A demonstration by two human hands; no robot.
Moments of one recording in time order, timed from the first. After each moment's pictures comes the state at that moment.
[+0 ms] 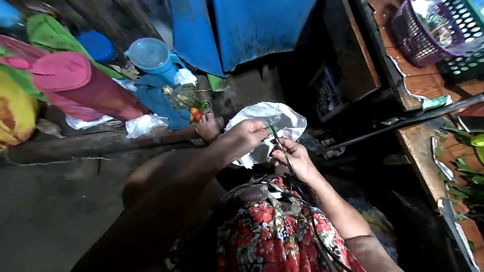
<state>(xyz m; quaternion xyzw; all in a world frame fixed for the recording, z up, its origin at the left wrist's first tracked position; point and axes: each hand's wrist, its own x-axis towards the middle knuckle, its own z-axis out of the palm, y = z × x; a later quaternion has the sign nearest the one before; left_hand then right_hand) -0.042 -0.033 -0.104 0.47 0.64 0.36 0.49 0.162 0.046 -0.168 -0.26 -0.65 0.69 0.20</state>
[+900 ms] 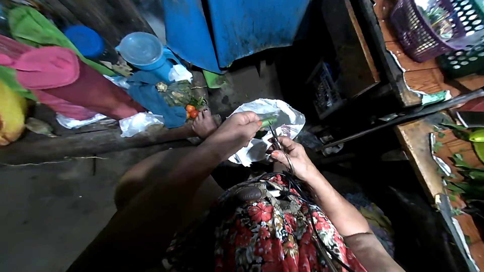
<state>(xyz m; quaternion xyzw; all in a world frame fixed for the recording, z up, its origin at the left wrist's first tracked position) -0.044 -0.034 -0.095 0.41 0.64 0.41 0.50 0.166 0.048 -0.173 -0.24 -0.67 0.68 0.18</state>
